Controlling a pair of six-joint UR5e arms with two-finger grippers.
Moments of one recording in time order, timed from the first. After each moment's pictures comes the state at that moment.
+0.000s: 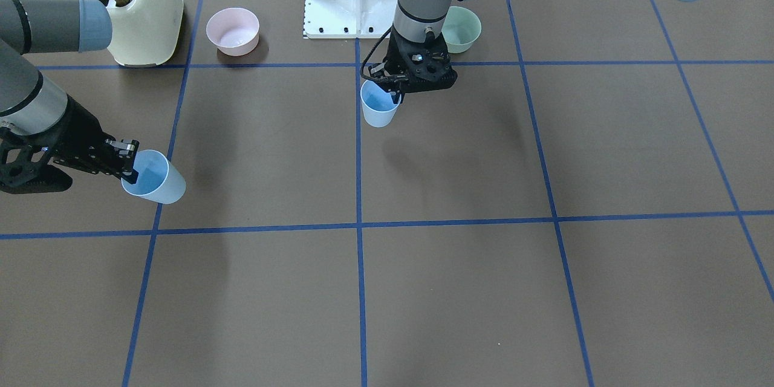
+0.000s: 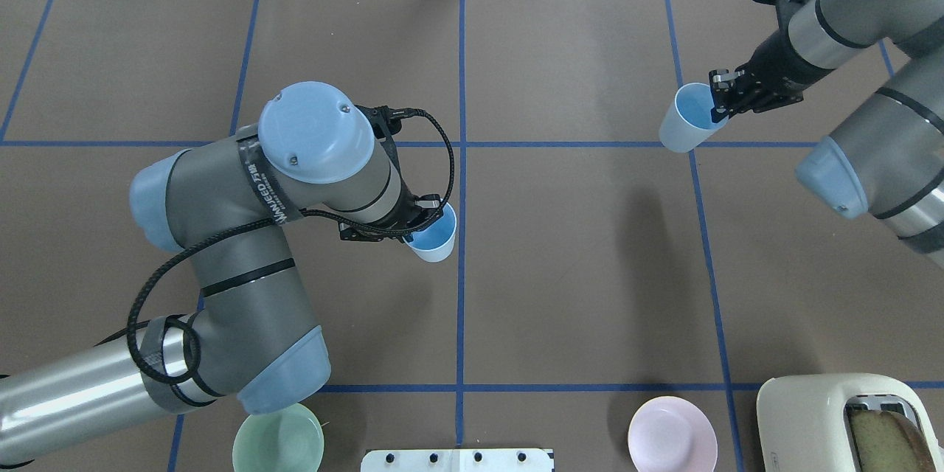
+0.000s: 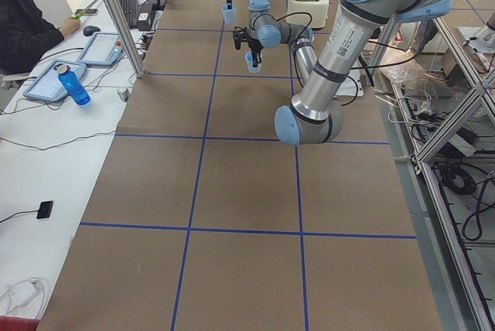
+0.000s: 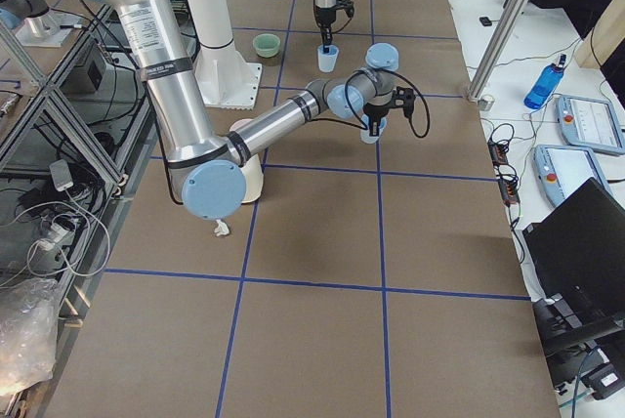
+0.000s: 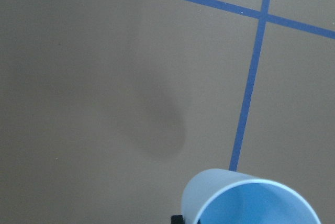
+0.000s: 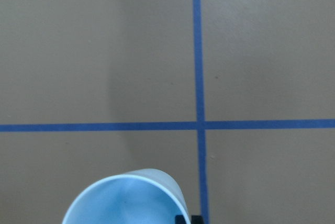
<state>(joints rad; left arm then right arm) -0.51 -2.27 -1.79 -1.52 -1.90 -1.45 1.01 -1.20 1.76 -1.47 2.25 0.88</state>
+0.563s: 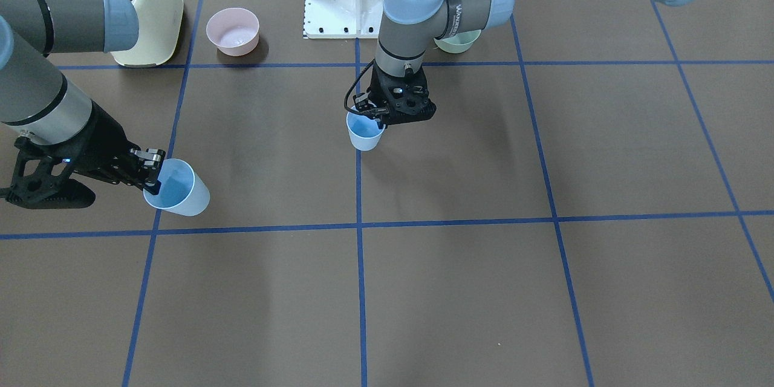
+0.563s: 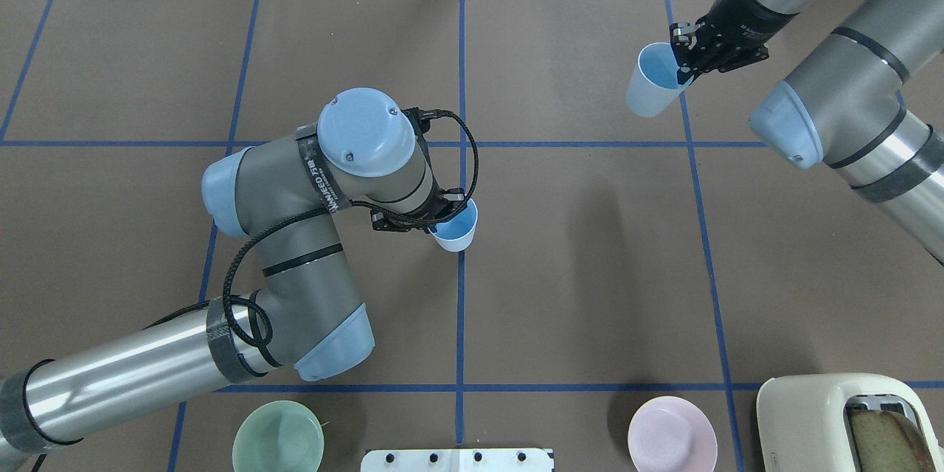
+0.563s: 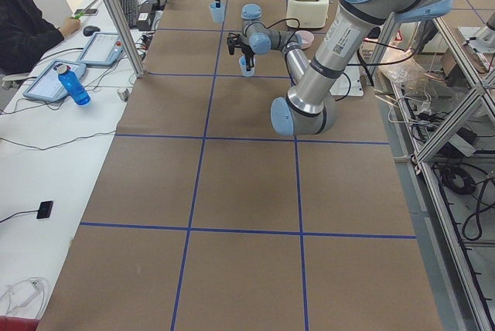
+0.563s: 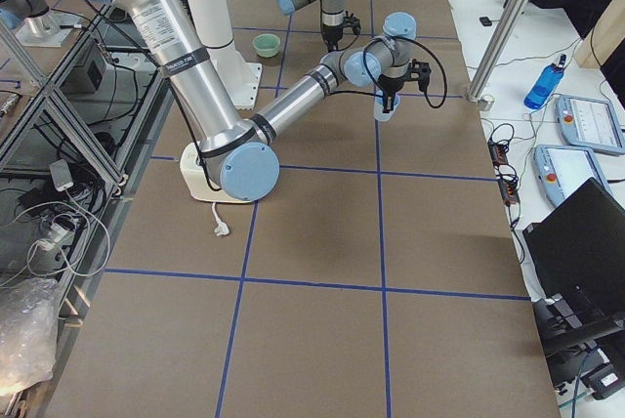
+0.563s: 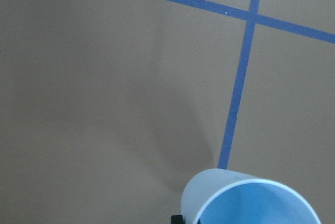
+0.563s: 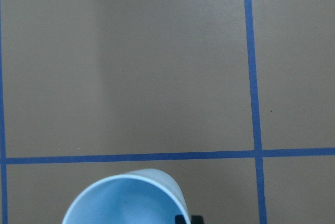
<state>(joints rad) -0.51 -2.33 -1.61 -1.65 -1.90 -1.45 1.02 -1.06 1.71 -1.58 2.25 0.89</state>
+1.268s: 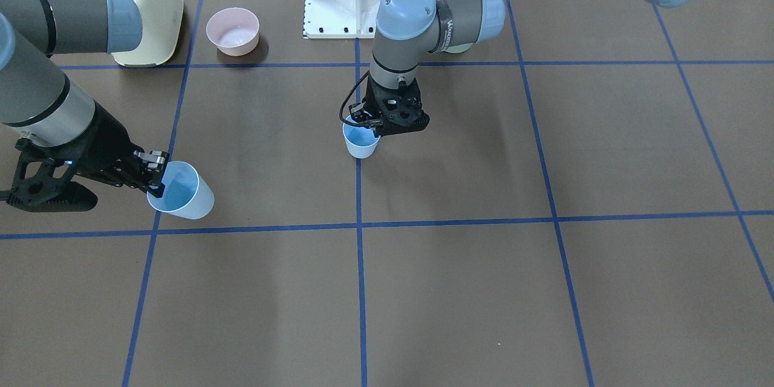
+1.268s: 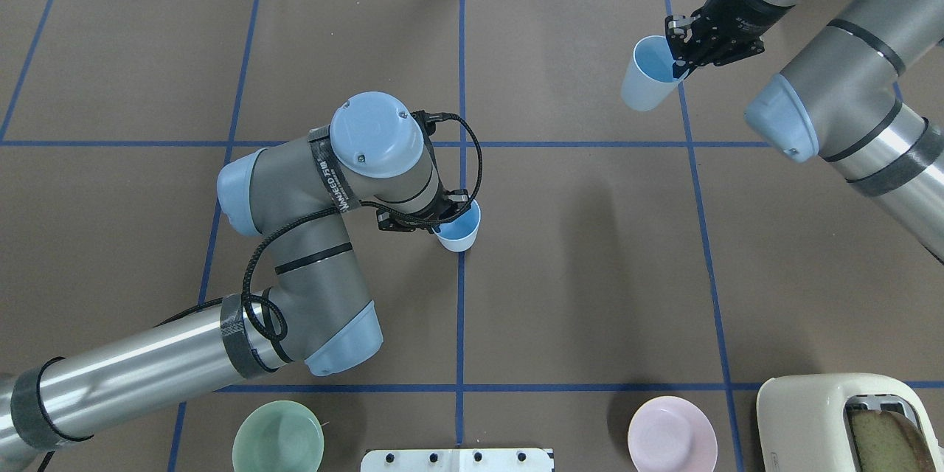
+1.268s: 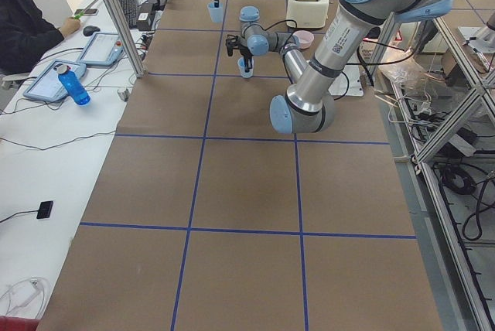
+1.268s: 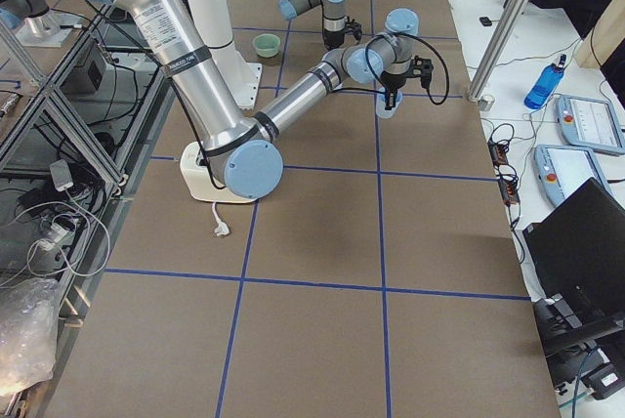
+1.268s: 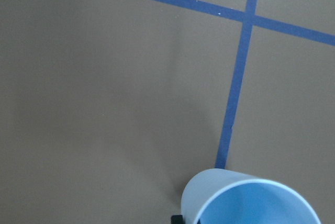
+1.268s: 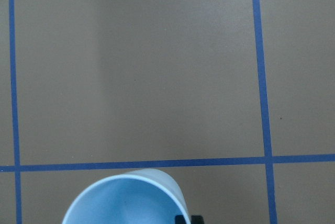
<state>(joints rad) -0.50 -2.34 -1.57 -1.67 -1.90 -1.45 1.02 -1.04 1.71 -1.57 2.25 0.90</state>
